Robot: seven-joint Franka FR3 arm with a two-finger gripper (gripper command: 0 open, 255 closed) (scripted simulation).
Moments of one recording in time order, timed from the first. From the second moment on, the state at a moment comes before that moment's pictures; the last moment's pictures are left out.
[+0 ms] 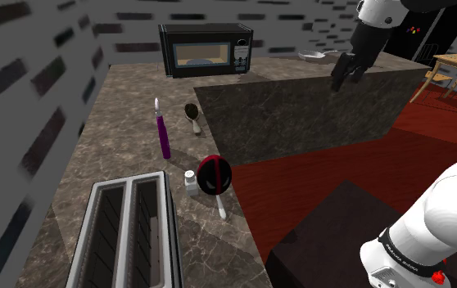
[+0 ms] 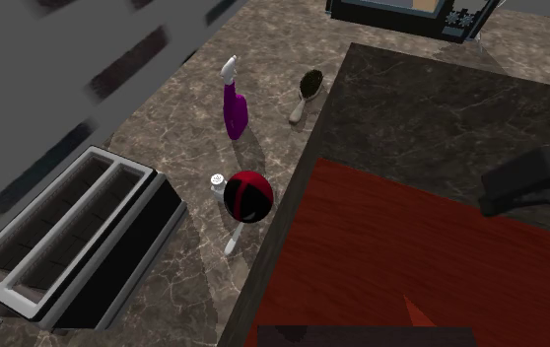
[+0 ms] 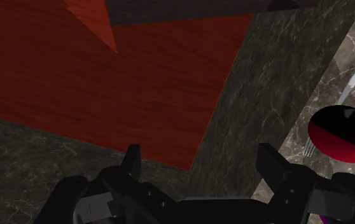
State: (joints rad) arm -0.02 -0.76 -0.07 -2.35 -0.12 1.71 0.03
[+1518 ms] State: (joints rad) arm 0.12 -0.13 0.10 -2.10 0.24 1.84 0.35
